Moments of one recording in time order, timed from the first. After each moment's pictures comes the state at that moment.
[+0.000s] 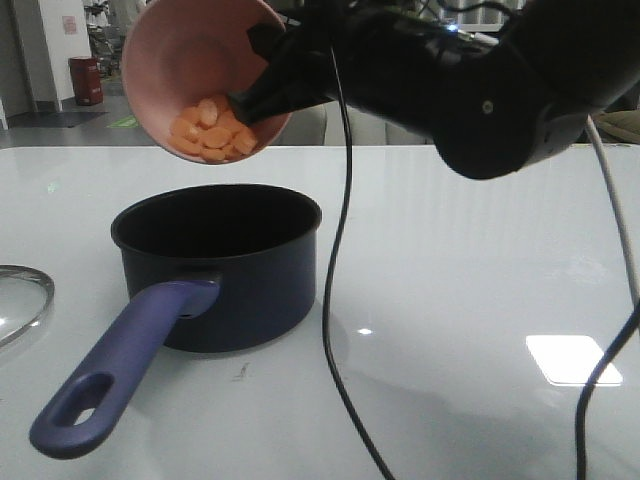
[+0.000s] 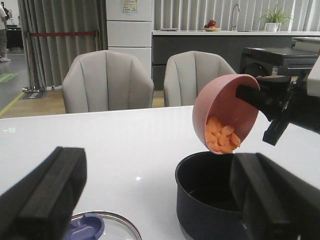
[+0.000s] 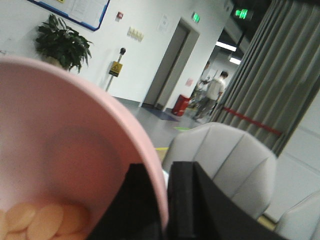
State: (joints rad) left arm -0.29 0.07 -0.26 0.02 0.25 -0.06; right arm 0.61 1.96 -1.04 -0.03 -1.10 -0.42
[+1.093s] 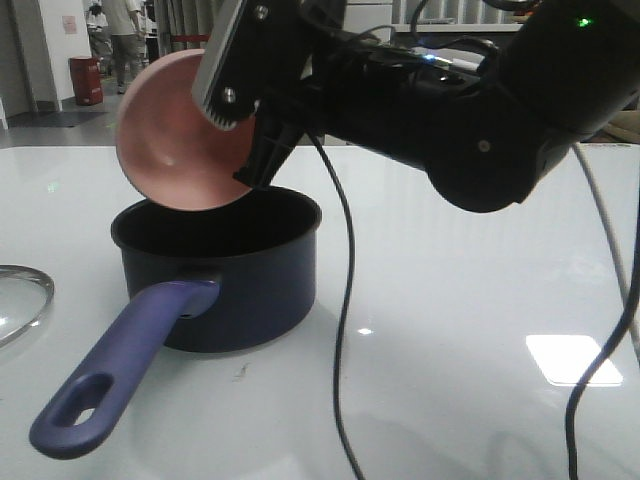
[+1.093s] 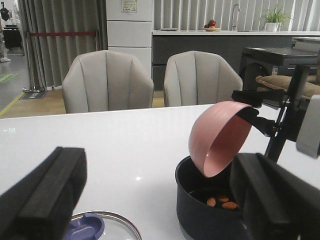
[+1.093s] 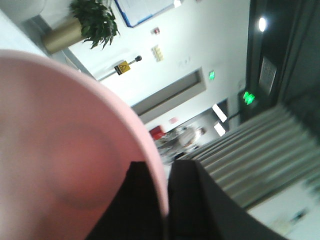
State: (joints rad) left arm -0.29 0.07 -0.26 0.02 0.25 -0.06; right arm 0.63 1.98 -1.03 -0.16 -1.12 -0.80
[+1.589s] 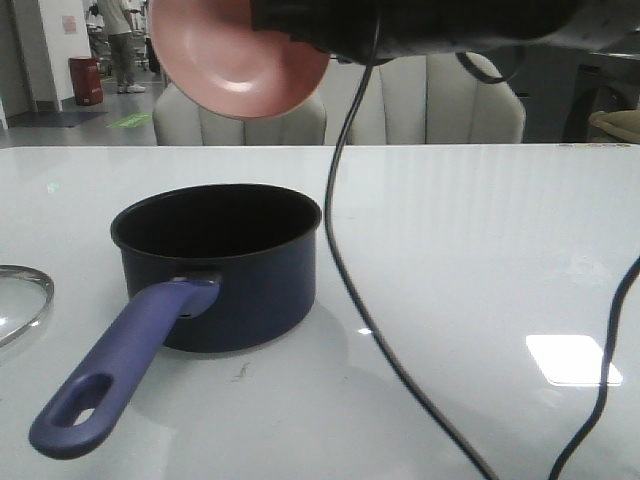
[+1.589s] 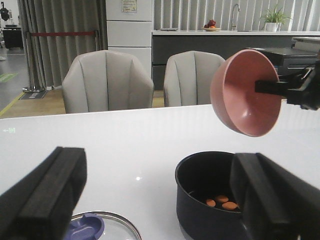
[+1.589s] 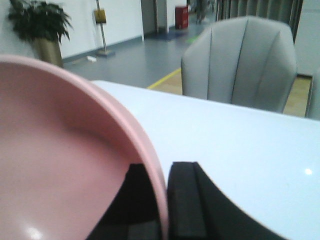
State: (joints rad) left arm -0.29 0.07 -0.26 0.02 0.25 -0.06; right arm 0.60 1.70 -1.03 0.18 -0.53 -0.04
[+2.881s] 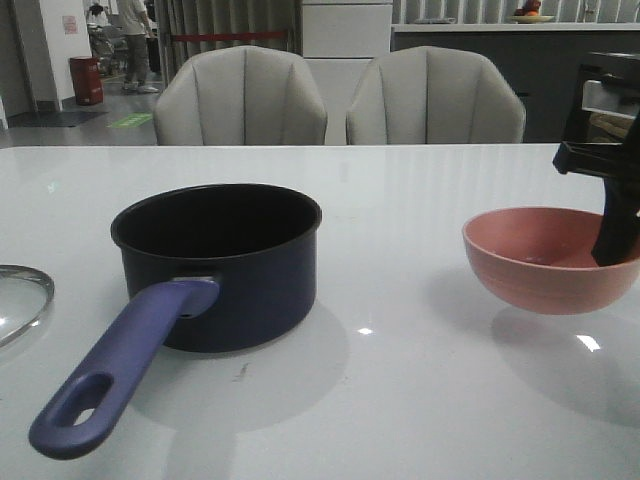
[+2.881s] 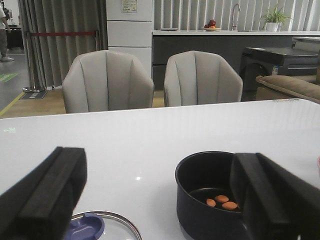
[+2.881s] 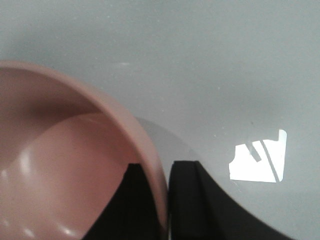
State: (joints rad) left arm -0.29 0.07 -0.26 0.02 0.25 -0.06; right arm 0.00 1.82 -1.23 0.29 0.81 -0.05
